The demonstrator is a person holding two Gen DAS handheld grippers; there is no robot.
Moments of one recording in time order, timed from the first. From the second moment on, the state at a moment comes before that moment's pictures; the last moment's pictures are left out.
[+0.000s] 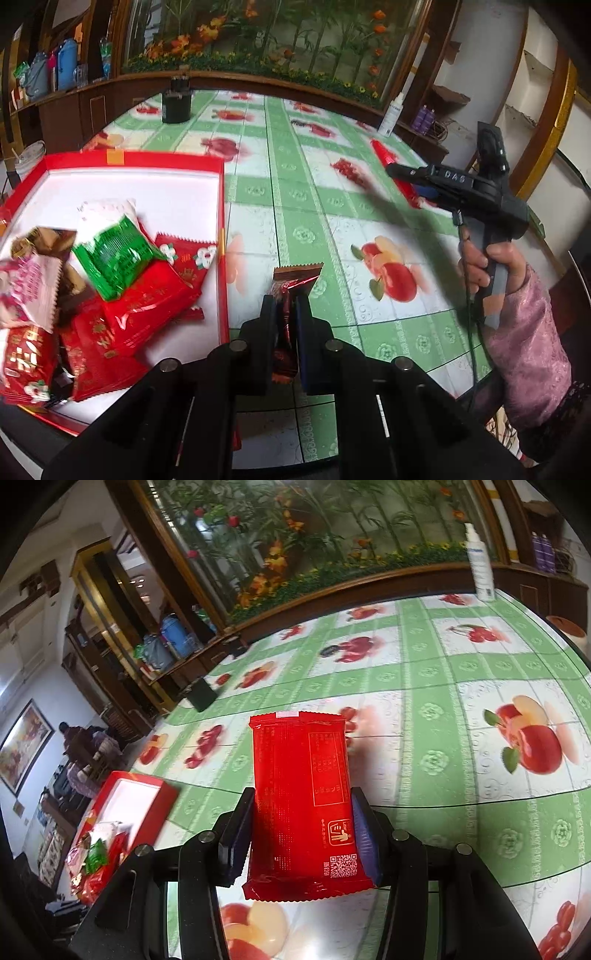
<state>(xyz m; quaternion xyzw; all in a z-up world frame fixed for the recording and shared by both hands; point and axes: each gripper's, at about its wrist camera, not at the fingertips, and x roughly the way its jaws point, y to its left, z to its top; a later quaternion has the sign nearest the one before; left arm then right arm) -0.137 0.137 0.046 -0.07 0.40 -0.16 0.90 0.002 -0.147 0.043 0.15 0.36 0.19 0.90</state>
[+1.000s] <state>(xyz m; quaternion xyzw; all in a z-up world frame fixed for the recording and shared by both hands) -0.141 0.230 0.078 -0.04 0.31 0.03 0.95 -0.048 0.057 0.046 0.11 0.39 0.38 0.83</state>
